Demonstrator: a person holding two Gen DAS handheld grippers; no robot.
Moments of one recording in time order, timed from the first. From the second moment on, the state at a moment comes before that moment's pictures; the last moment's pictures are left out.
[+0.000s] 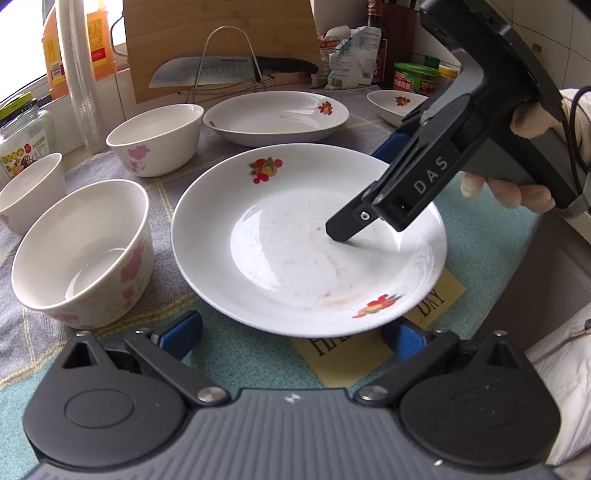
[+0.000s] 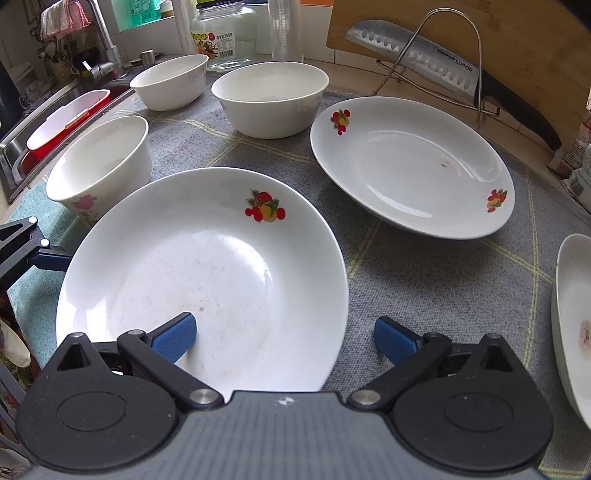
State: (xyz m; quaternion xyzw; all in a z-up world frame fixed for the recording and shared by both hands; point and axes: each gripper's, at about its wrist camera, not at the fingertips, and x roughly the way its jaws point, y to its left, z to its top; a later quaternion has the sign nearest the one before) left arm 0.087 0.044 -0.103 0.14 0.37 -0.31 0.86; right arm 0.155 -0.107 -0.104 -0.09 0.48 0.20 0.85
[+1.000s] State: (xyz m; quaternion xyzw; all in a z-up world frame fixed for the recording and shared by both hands) left arm 0.096 0.045 -0.103 0.16 0.36 -0.36 0.85; right arm 0.198 -0.115 -0.094 0.01 0.51 0.30 0.80
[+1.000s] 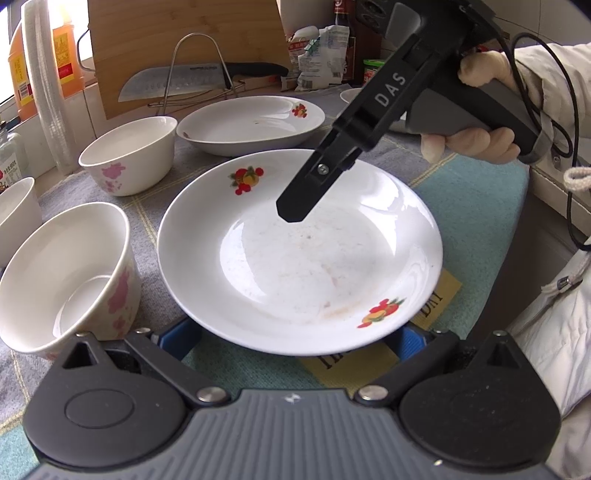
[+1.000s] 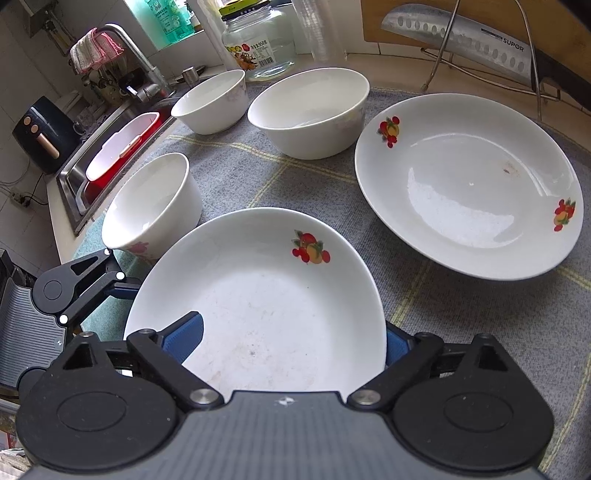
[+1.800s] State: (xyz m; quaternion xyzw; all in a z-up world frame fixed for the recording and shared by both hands) left arm 0.095 0.039 -0.097 0.18 0.35 -0.36 0.84; right arm 0.193 -0.120 -0.090 0.01 0.52 0.29 0.80
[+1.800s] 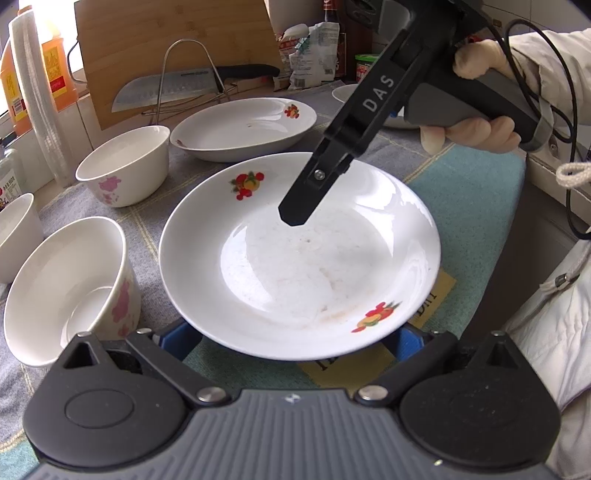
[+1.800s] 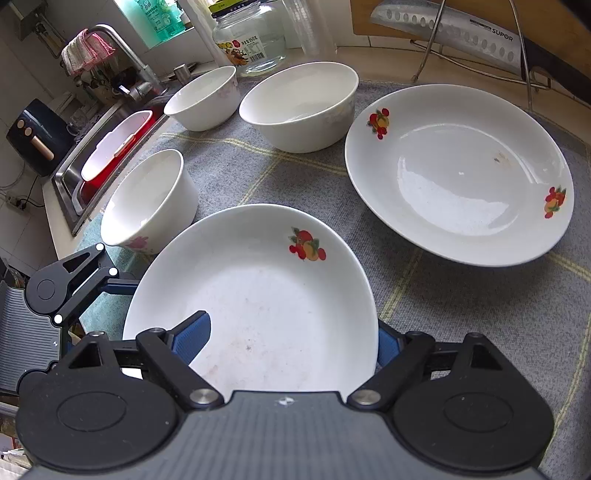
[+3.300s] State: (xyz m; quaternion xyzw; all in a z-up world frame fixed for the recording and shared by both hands) left arm 0.117 -0.027 -0.057 0.20 0.33 -0.38 0.84; right arm 0.183 -0.196 -0.050 0.02 0.48 0.27 0.83
